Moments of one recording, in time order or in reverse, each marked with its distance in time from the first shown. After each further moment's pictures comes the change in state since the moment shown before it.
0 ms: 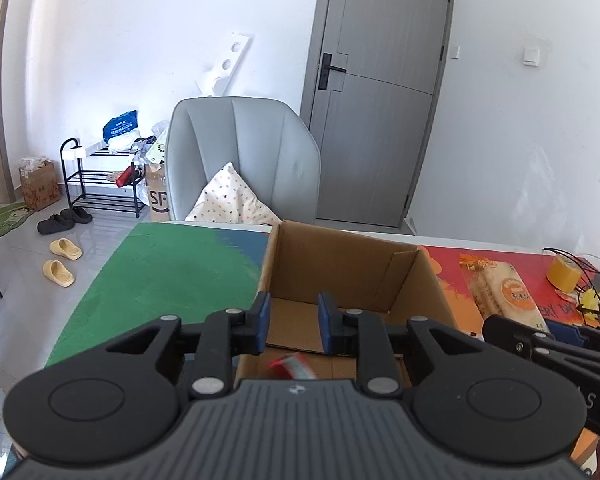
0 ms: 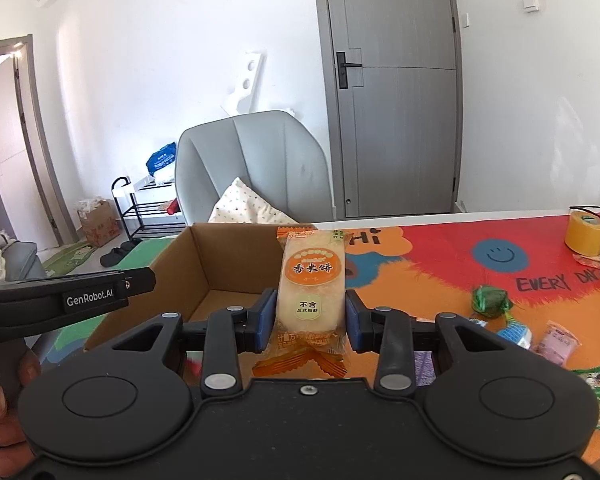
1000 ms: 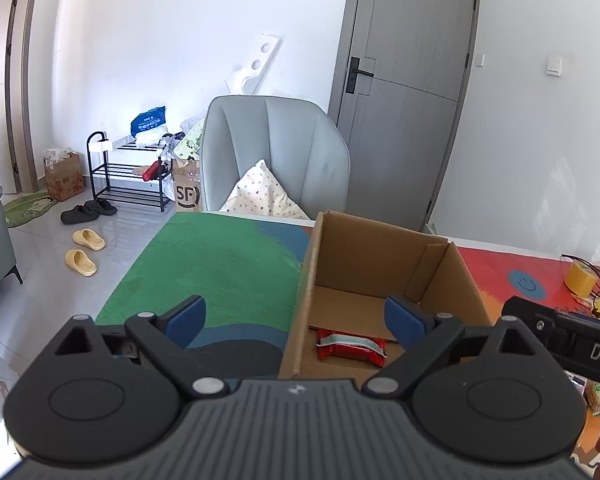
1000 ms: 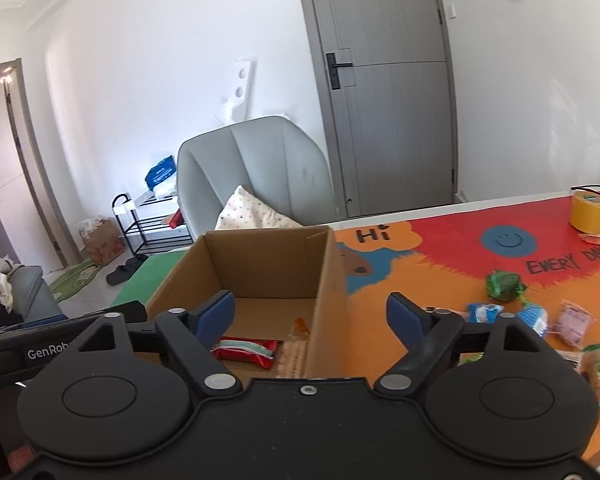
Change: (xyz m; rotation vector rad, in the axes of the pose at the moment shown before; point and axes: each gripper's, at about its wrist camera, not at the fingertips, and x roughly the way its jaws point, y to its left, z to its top) left arm -0.016 0.016 -0.005 -0.039 -0.007 0.056; right arm -0.010 0.000 -0.007 0.086 -0.008 -0.028
